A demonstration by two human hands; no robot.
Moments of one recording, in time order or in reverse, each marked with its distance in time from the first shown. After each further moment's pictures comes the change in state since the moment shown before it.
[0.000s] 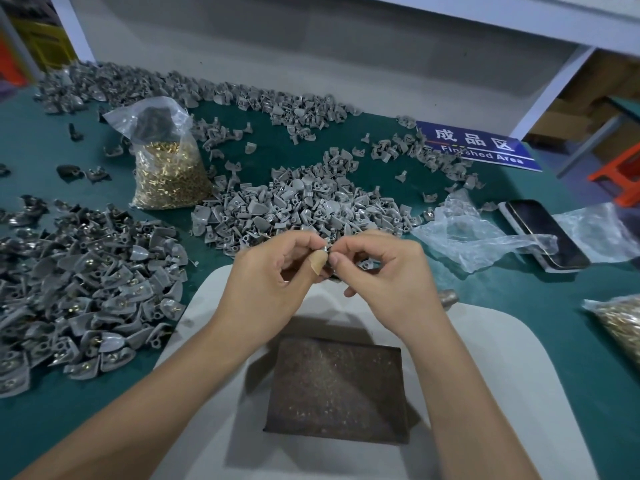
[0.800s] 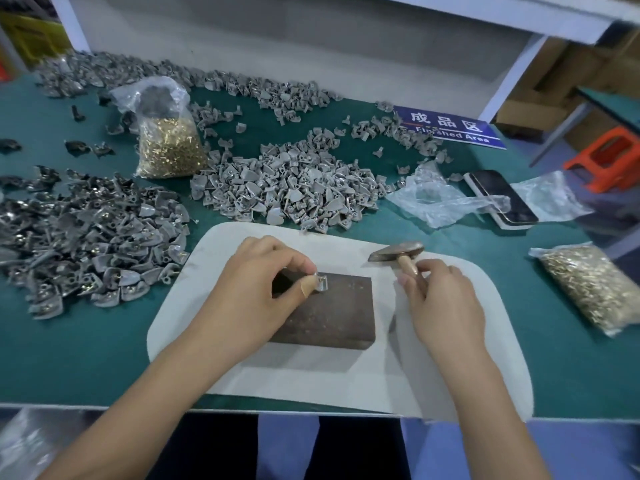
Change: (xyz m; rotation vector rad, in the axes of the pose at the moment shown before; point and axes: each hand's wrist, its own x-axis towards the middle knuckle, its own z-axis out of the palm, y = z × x) left_hand -0.079 0.047 -0.009 0.533 -0.172 0.030; right_hand -0.115 0.005 -0.057 -0.910 0.187 0.556
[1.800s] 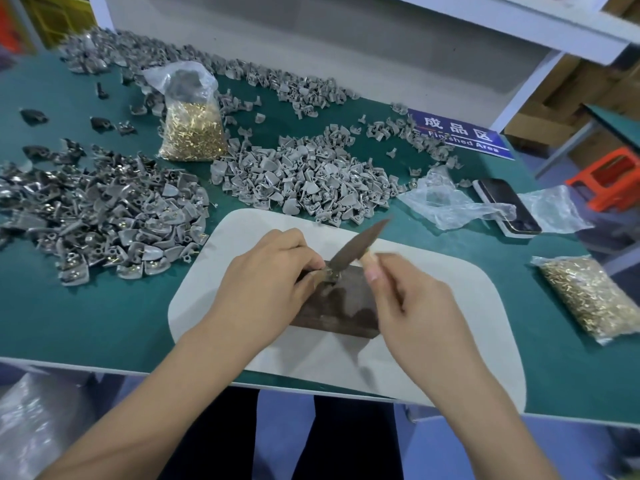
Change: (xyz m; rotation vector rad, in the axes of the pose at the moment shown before) left_hand -0.012 0.012 -0.005 0.266 0.032 0.005; right_hand -0.062 -0.057 -0.039 0.329 -0.050 -0.419
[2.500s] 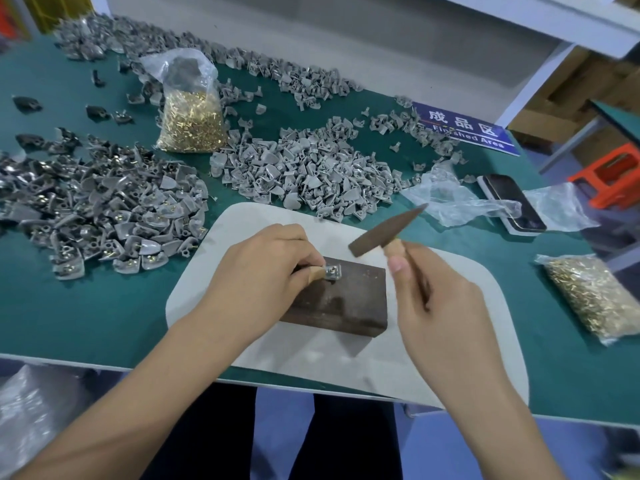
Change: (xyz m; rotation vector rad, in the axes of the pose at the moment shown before) left_hand 0.005 -0.004 -0.007 -0.054 -0.030 0.018; right_hand -0.006 -0.004 -0.009 -0.042 0.088 0.071
